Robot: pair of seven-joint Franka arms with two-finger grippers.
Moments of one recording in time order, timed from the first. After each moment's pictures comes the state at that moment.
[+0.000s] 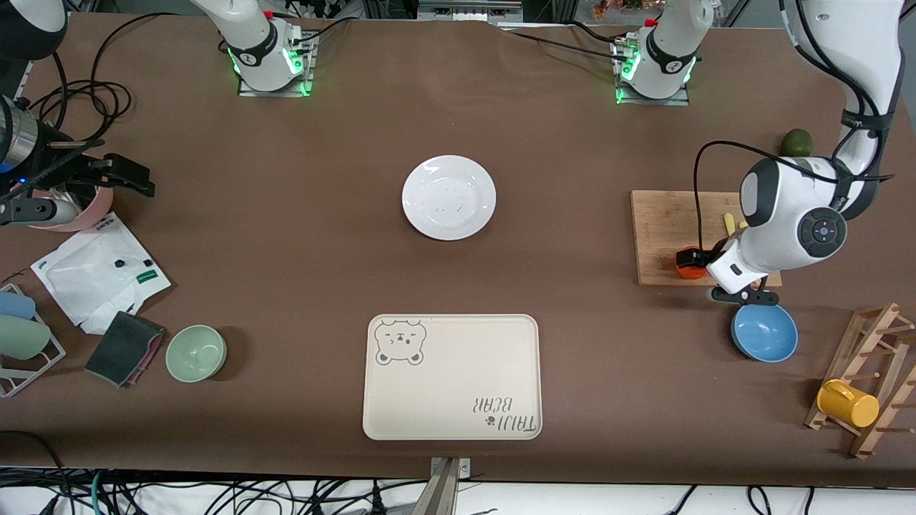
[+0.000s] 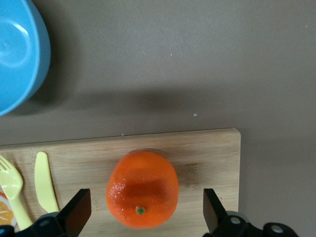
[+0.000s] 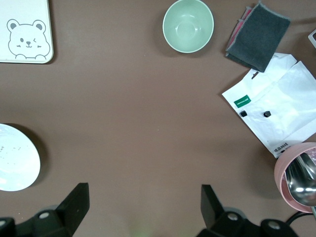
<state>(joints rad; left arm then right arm) 0.05 0.40 -0.04 -1.98 0.02 2.22 0.07 0.10 0.14 -0.06 -1.47 0.03 1.51 0.00</state>
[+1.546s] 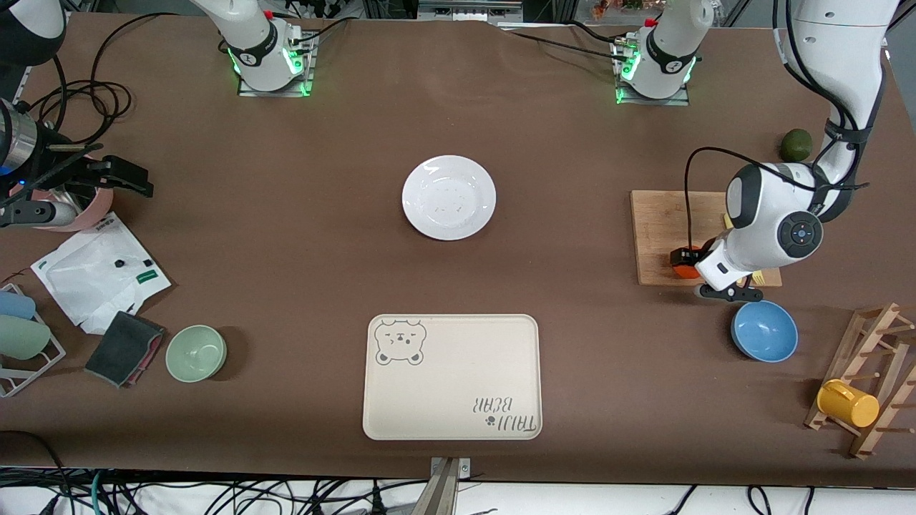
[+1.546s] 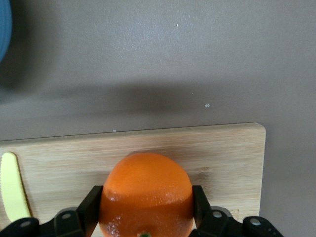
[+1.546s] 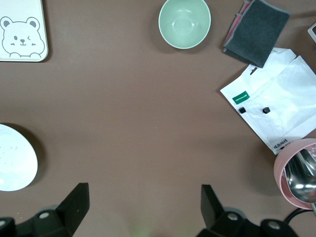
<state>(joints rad) 0.06 0.45 -0.04 -2.04 0.02 2.31 0.07 0.10 0.14 -0.07 -1.49 0.03 1.51 0.00</state>
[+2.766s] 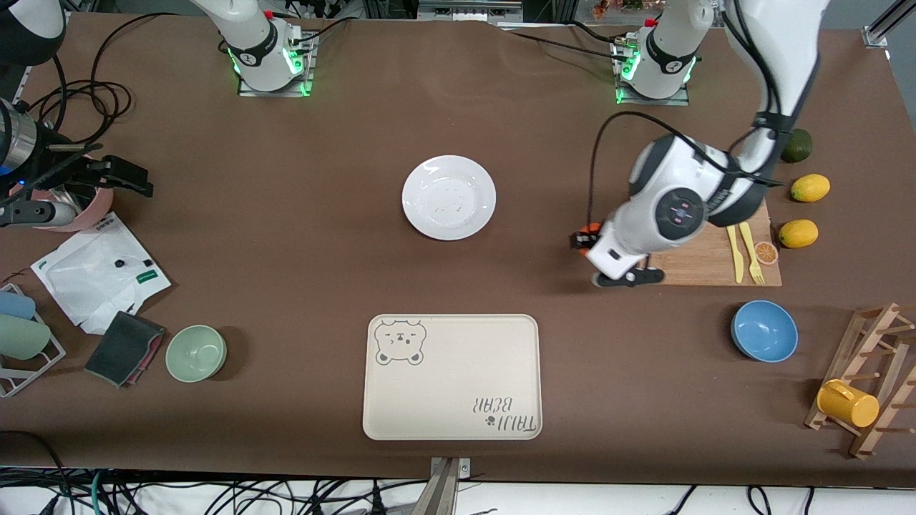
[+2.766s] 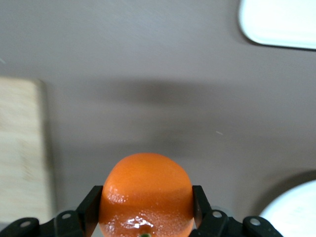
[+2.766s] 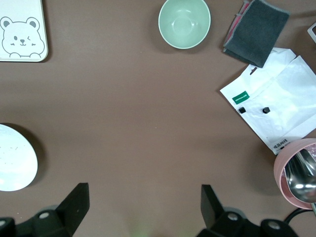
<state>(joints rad) -0.01 0.44 -0.44 -1.82 0.02 2.02 -0.58 0.10 0.14 -0.08 -1.49 0.03 1.51 0.00</state>
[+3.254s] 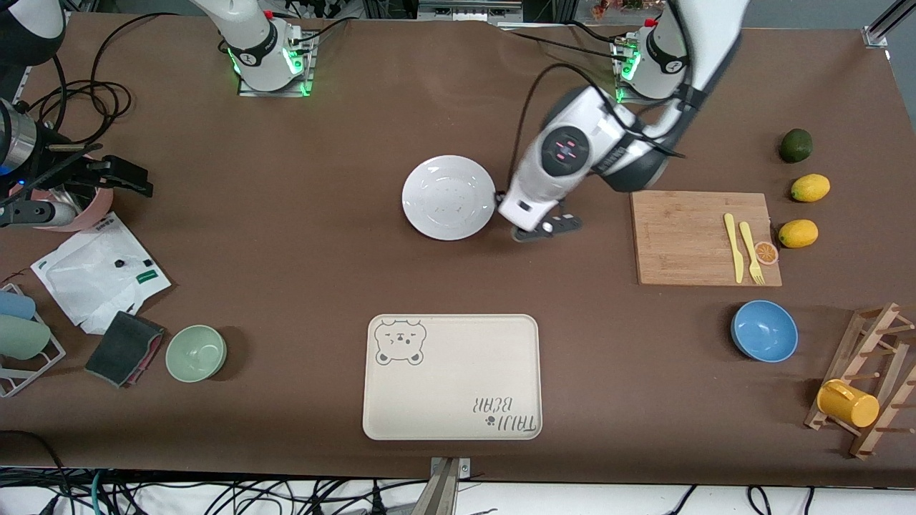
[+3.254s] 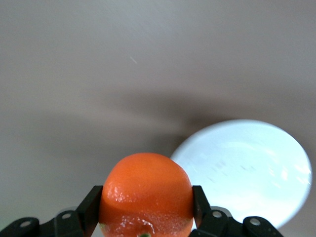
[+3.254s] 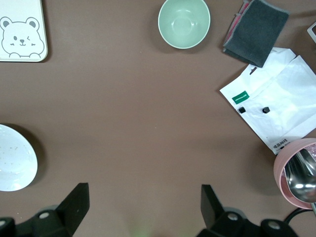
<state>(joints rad) -0.23 0.45 -0.53 -1.78 0.02 2.03 -1.00 0.10 0.14 -0.08 -1.49 0.03 1.51 0.00</state>
